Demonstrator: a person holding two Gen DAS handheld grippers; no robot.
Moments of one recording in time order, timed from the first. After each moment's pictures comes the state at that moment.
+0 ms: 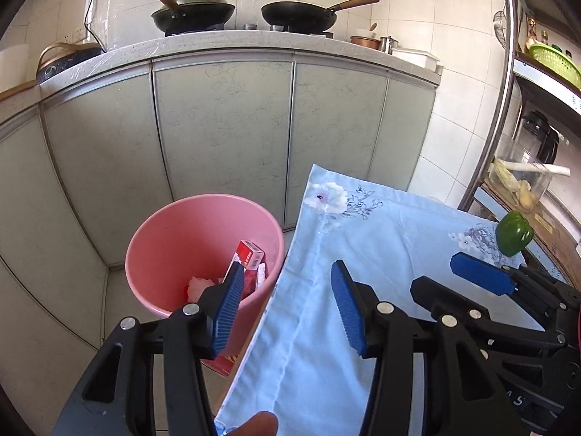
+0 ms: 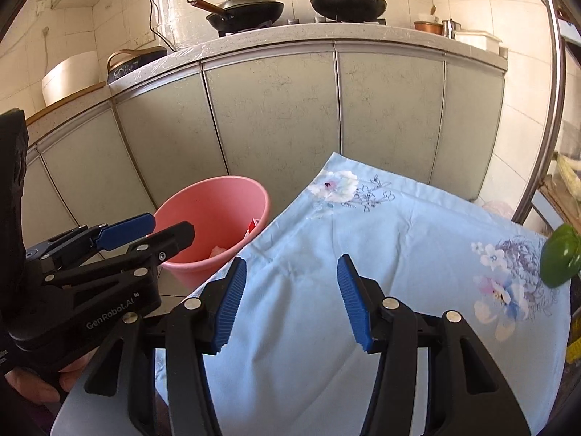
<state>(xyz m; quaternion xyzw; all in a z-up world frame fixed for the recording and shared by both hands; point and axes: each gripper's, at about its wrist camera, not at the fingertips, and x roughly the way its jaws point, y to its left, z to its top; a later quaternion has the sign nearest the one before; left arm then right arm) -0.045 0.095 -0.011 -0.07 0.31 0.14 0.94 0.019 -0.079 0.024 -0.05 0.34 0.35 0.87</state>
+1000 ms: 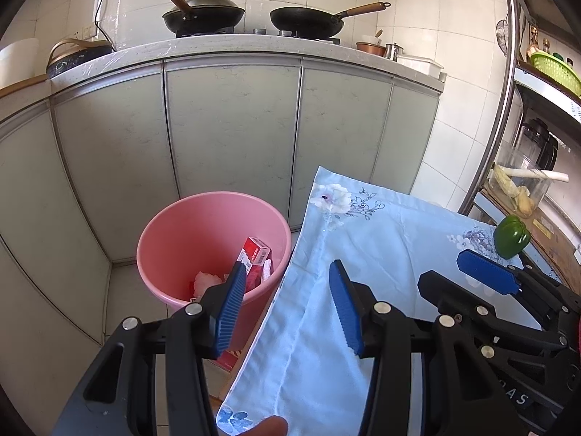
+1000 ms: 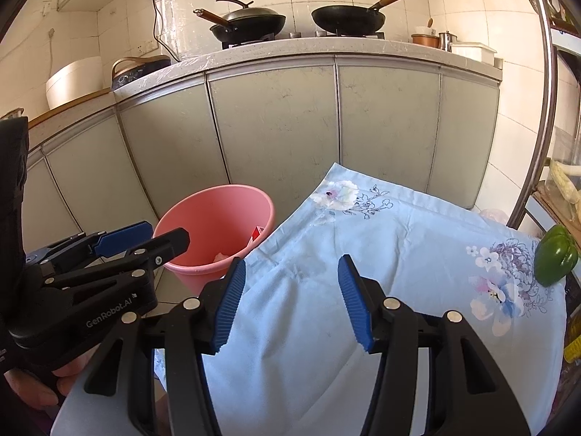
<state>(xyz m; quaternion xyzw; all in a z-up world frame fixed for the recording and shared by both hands) -0.065 0.100 -0.007 -0.08 0.30 0.15 0.94 -0.003 -0.080 0.032 -0.05 0.31 0.35 0.88</state>
